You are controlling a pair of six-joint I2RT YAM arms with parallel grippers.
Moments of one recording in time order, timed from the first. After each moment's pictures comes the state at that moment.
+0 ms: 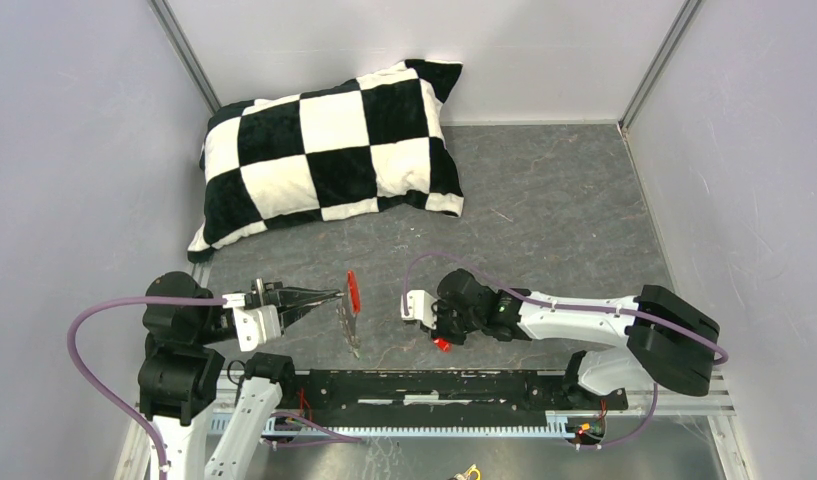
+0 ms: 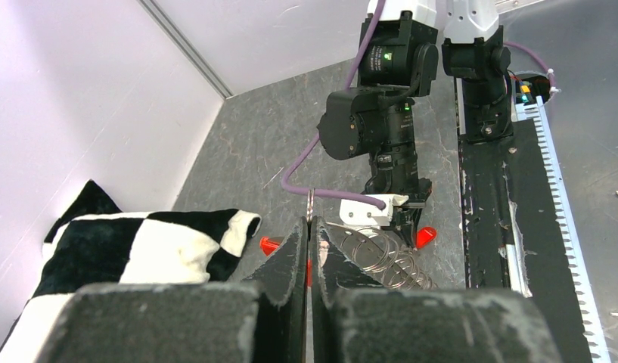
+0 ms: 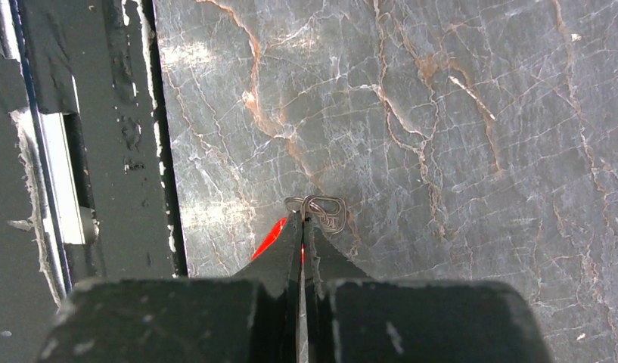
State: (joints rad) left arm -0.12 0.41 1.03 -0.68 1.21 0.55; right arm 1.09 1.36 0.62 -0.12 -0.25 -0.33
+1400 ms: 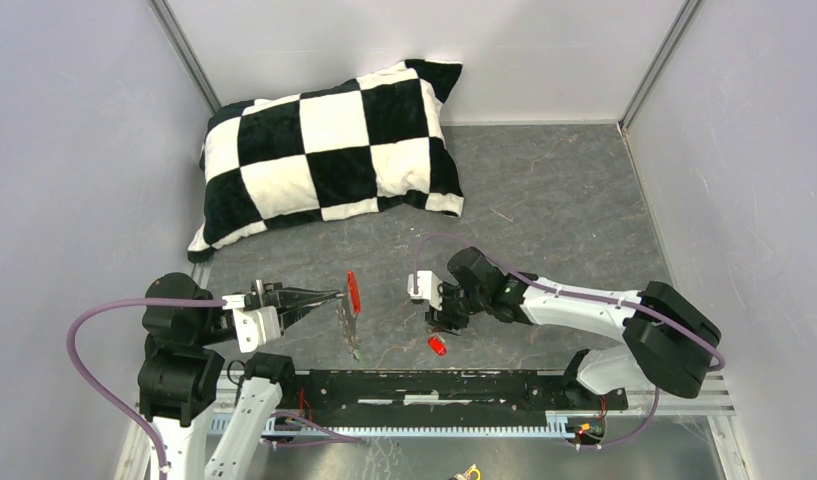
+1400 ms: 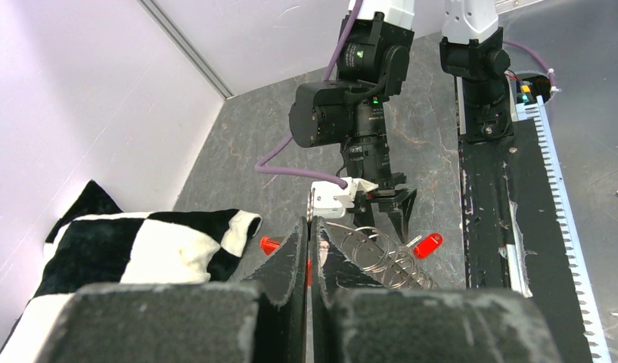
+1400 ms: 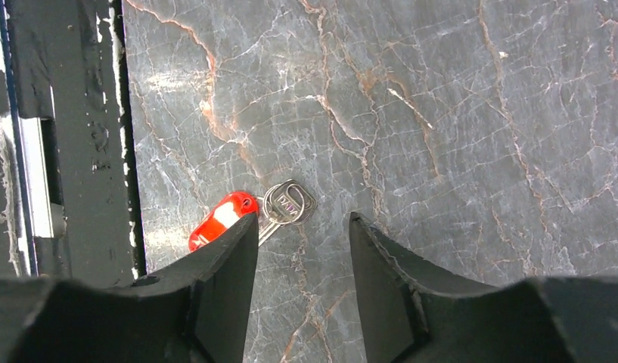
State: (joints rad) left arm -0.12 0.41 1.03 -0.68 1.21 0.55; right arm 0.93 1.38 0.66 -0.11 -0.41 -0.43
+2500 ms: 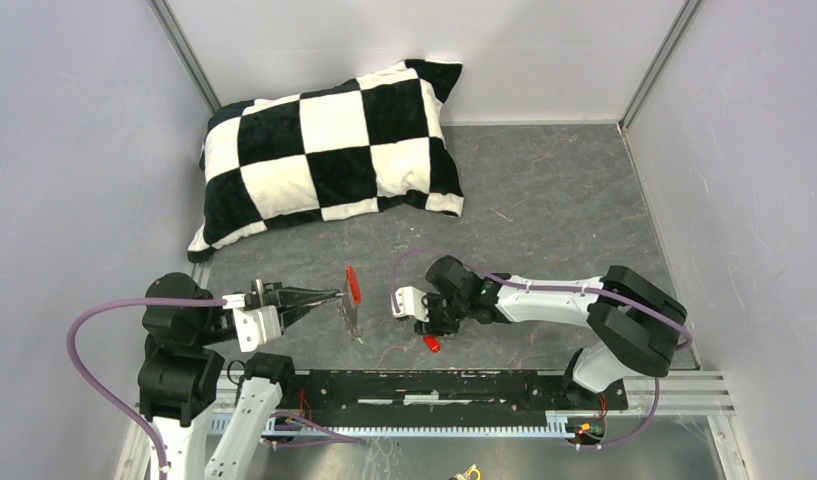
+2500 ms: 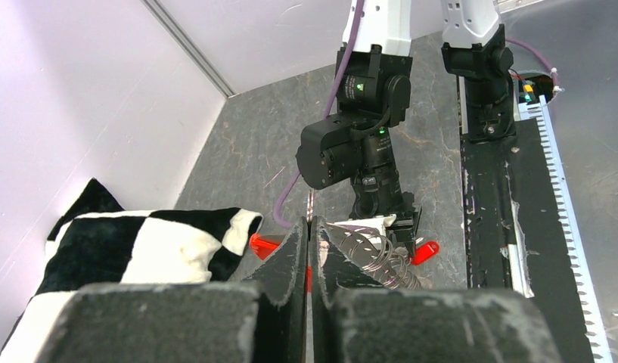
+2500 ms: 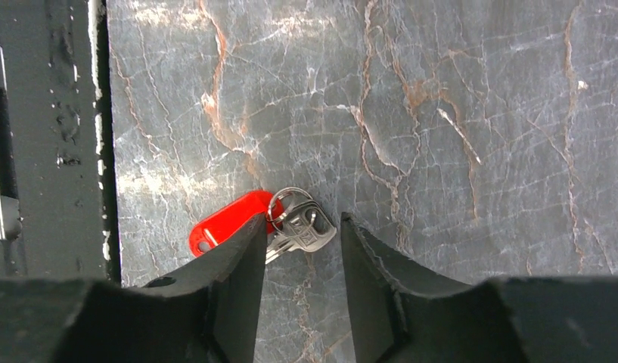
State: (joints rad) left arm -0.12 0.41 1.03 -0.68 1.20 0.55; right arm 1.01 1.53 0.73 -0.15 -0.34 -0.54
